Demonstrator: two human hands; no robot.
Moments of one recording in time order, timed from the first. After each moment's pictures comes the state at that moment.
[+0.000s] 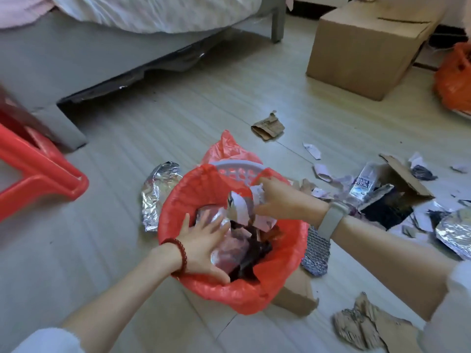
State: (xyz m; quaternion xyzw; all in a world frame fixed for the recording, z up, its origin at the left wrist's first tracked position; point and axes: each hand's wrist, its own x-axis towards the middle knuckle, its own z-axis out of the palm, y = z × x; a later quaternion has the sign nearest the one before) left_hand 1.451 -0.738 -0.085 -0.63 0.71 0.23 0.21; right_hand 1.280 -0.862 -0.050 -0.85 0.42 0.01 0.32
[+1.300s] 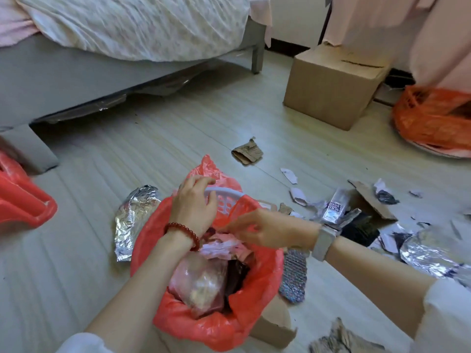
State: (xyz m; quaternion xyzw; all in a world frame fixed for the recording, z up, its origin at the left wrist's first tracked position) left_hand 1.420 -0.817 -0.030 -0.75 0.56 0.11 -0.33; right_hand 1.255 -0.861 -0.018 -0.89 0.29 0.04 0.35
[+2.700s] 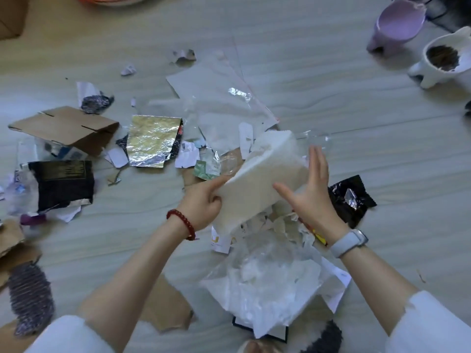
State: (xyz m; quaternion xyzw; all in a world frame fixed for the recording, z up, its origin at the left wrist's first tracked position) left_hand 0.838 -0.809 -0.180 -0.36 0.83 0.41 -0.05; right_hand 0.656 -0.678 -0.196 -0.36 0.83 -0.37 0.22
